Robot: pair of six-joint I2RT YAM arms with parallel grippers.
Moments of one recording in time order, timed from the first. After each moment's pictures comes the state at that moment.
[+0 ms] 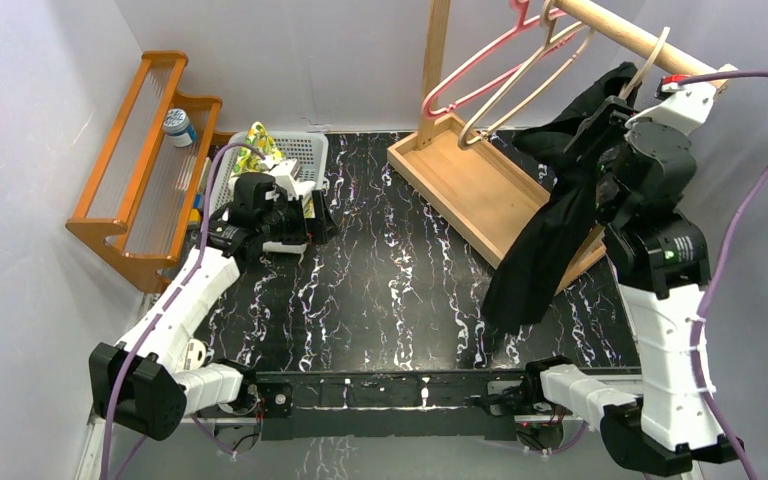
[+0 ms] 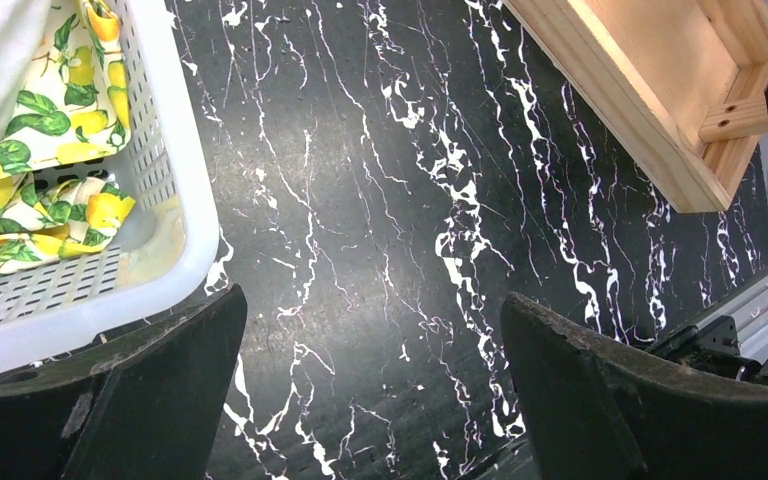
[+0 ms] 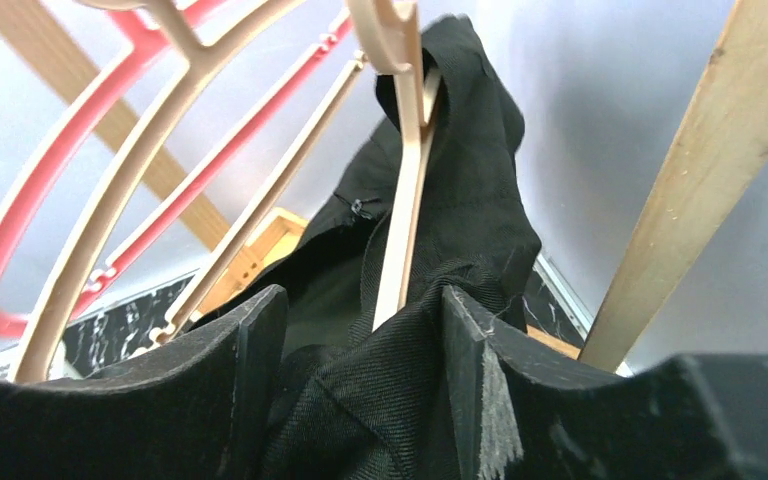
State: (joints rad) left arm -0.33 1.17 1.01 -0.50 0.27 -0.33; right arm 0.26 1.05 1.67 -0.71 0.55 0.29
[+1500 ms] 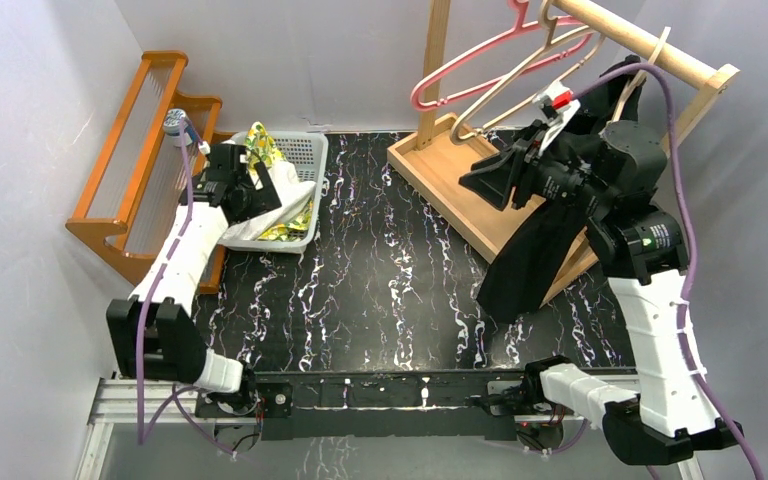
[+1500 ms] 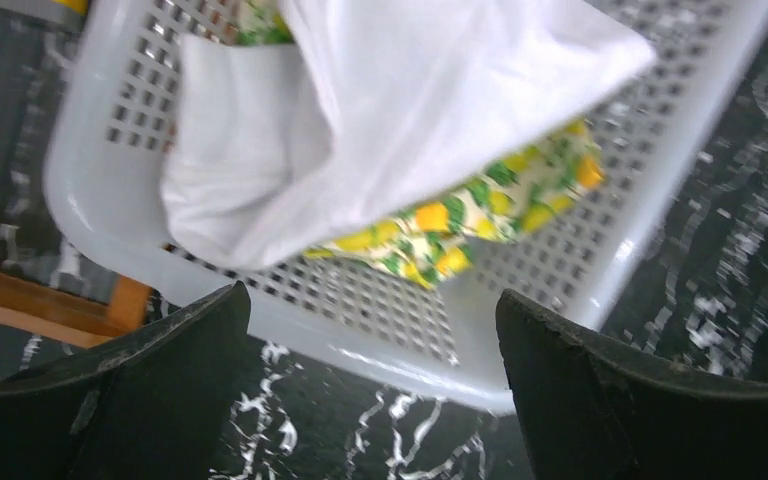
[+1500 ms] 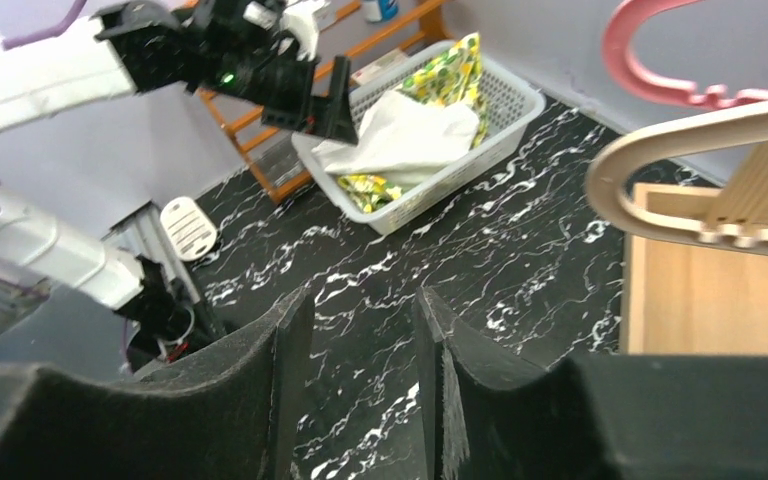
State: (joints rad) left arm -0.10 1.39 1.25 -0.73 -0.17 -0.43; right arm 0.29 1.05 1.60 -0.64 -0.72 0.17
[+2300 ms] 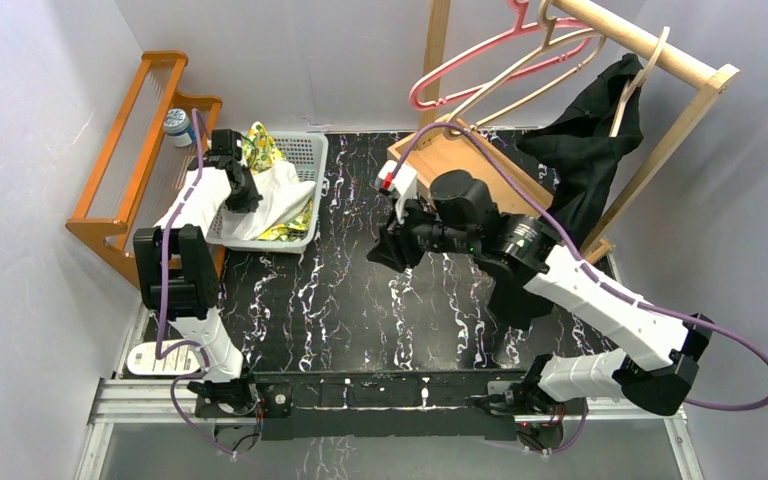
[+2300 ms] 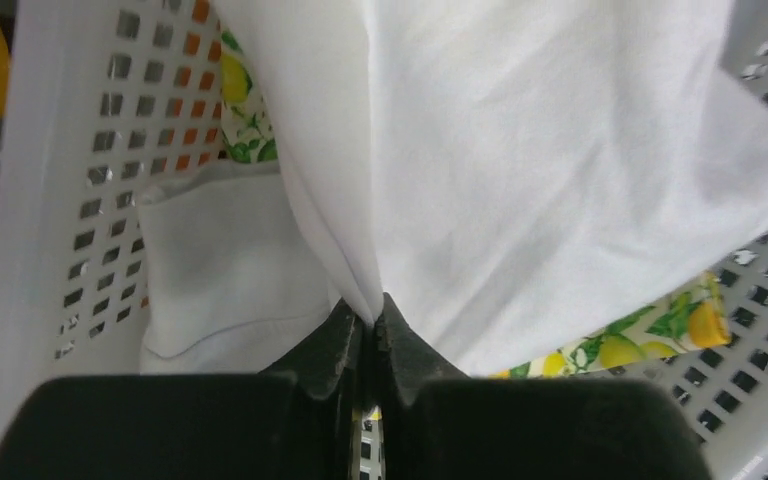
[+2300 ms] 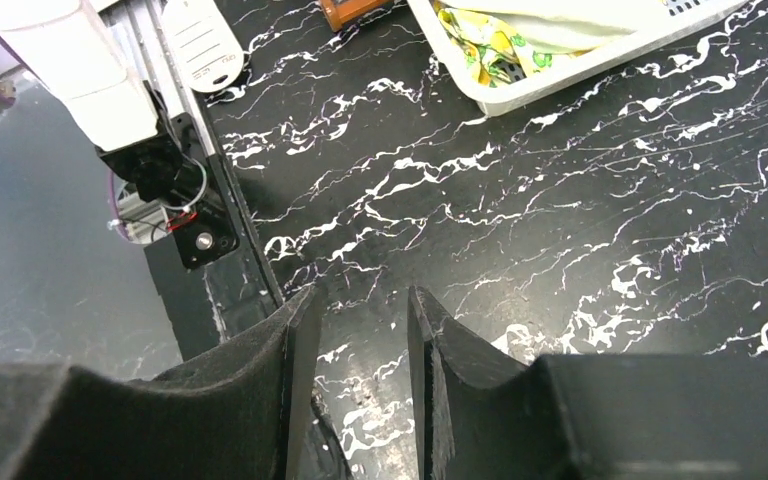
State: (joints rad) left arm 0.03 1.83 1.46 -0.71 -0.11 -0.30; right arm 0.96 1.23 1.41 -0.60 -0.28 0.08
